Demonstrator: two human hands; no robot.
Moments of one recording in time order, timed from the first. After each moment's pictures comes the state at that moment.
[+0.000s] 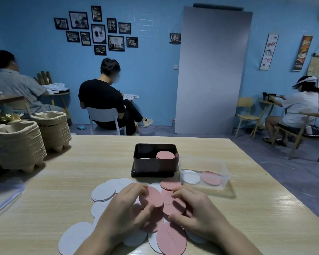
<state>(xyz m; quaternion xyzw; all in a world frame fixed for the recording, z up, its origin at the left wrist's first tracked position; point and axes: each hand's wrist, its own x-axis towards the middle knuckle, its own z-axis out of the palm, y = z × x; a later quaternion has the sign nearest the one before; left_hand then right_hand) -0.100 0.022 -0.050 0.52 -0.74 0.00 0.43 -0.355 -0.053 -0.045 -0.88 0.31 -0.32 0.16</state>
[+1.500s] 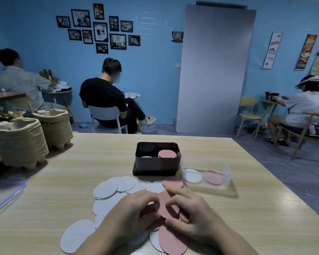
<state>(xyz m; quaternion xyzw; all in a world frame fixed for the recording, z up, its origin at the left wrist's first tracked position) -0.102 0.019 -0.056 0.49 -0.79 -0.03 0.35 -0.346 -0.049 -0.051 -0.91 0.24 -0.31 0.14</state>
